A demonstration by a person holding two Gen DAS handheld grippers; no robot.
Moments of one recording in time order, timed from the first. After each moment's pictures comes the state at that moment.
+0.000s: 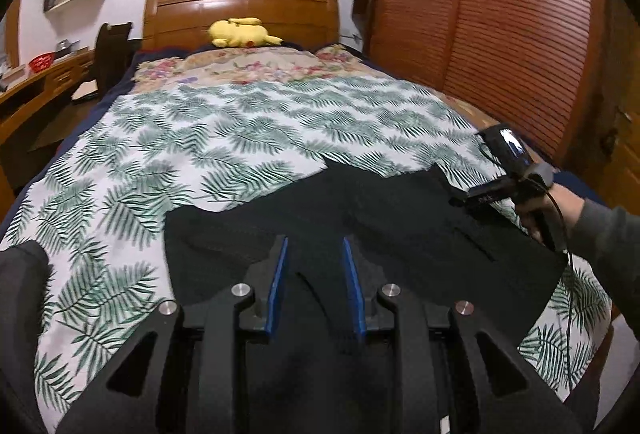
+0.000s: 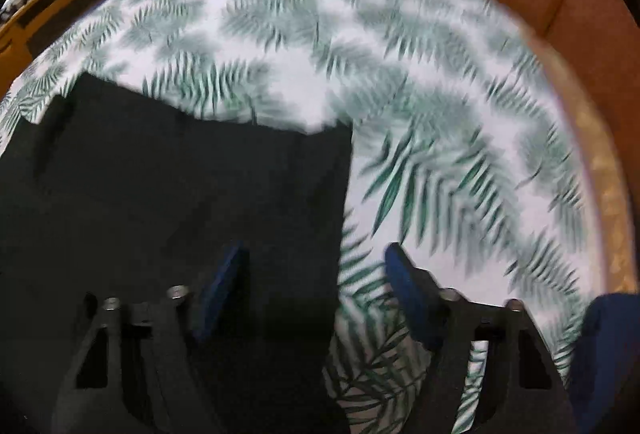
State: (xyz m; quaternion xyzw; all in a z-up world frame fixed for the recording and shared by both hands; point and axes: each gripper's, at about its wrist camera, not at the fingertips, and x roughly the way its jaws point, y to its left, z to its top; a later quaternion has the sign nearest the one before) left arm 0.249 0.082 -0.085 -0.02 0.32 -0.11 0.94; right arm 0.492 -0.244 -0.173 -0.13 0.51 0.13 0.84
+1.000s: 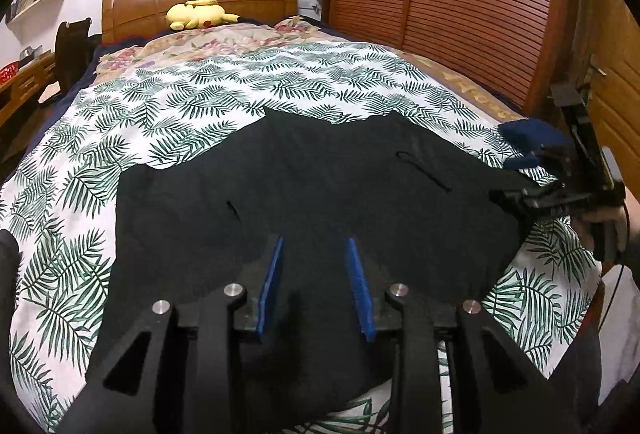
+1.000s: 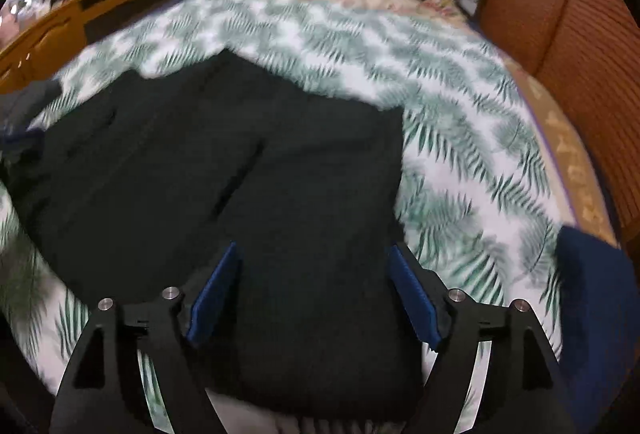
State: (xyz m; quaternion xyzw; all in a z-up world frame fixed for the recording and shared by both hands) left arm 0.217 0.037 -0.115 0.01 0.35 -0.17 0.92; right arm 0.314 -0.242 -0.132 -0.16 0.43 0.17 0.87
